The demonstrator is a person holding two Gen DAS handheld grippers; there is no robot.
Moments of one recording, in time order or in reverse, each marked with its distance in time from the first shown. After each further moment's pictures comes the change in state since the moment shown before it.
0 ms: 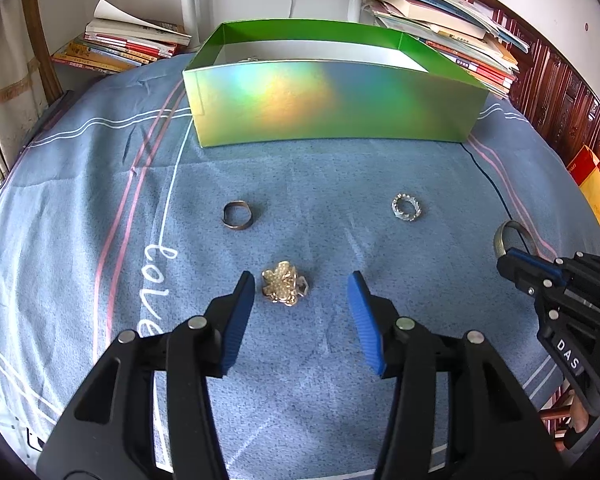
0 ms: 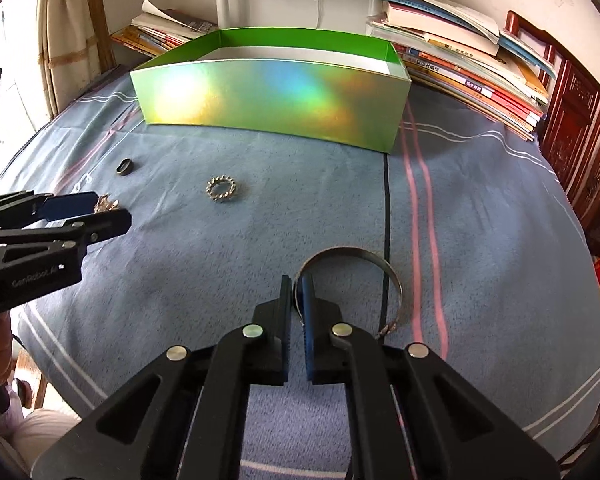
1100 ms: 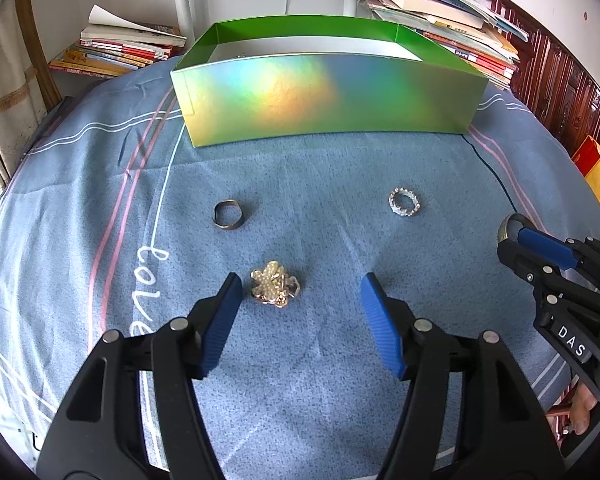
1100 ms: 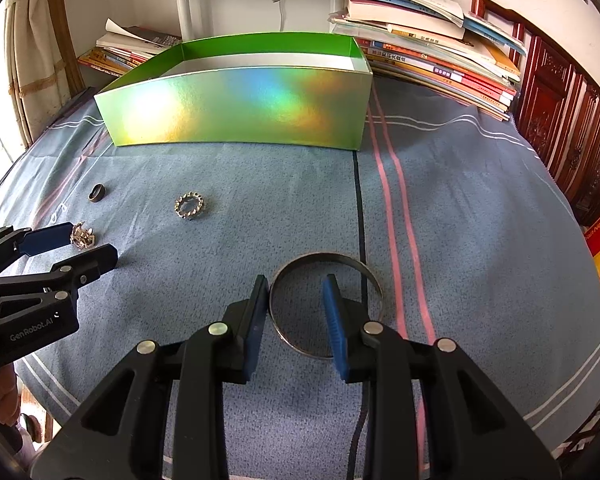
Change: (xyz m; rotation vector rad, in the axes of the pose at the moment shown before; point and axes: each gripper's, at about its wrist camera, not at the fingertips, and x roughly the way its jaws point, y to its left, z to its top) left arm 0.005 -0.009 0.000 0.025 0.009 0.026; right arm 0.004 -0.008 0.004 0.102 -0.015 -0.066
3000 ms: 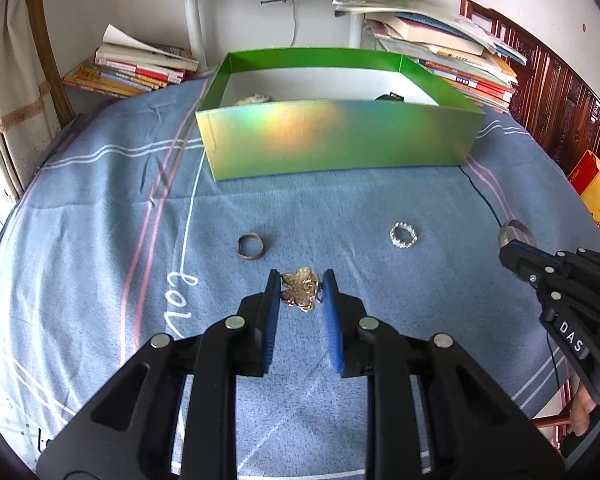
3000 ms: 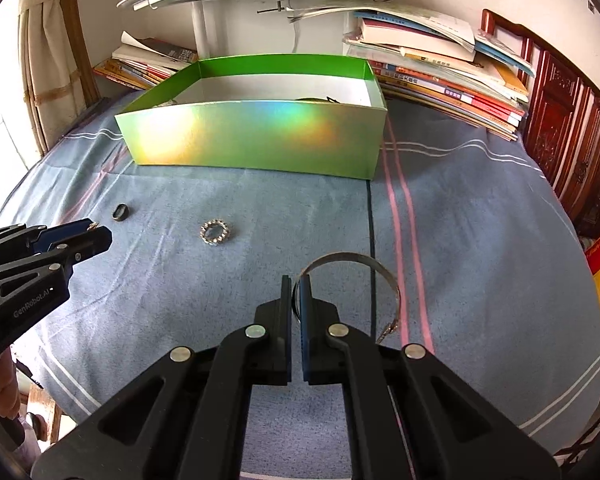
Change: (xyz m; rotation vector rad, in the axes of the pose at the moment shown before) left arm -0.028 0.007 0.015 -0.005 -0.067 0.018; right arm -0.016 0.006 0.010 -0.016 -0.050 0.048
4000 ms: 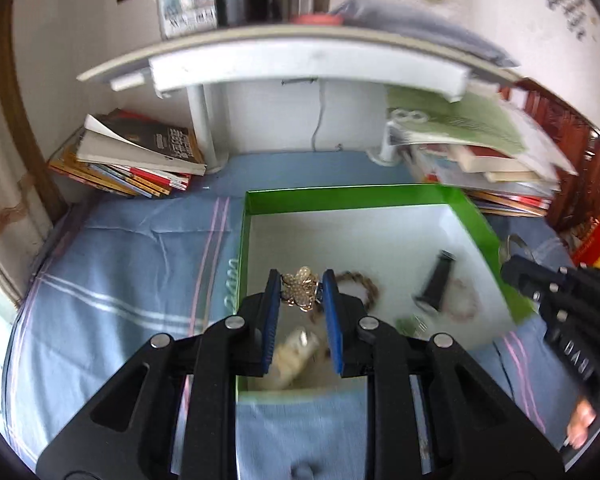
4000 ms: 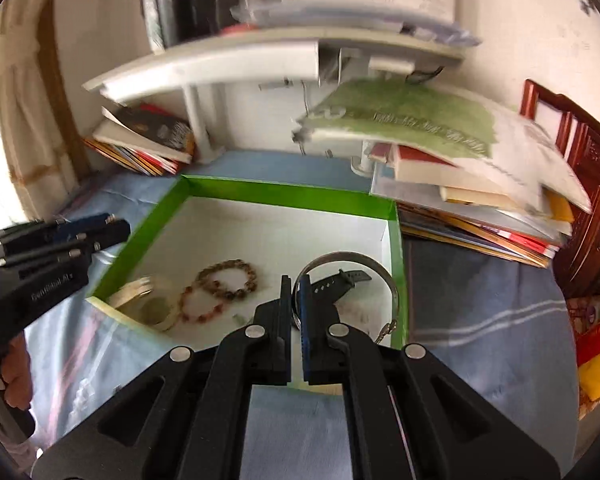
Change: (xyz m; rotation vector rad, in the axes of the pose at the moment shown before) left arm 0.052 0.042 0.182 -0.033 -0.101 0.024; right arm 0.064 -0.007 0.178 -0.032 -0.074 0.018
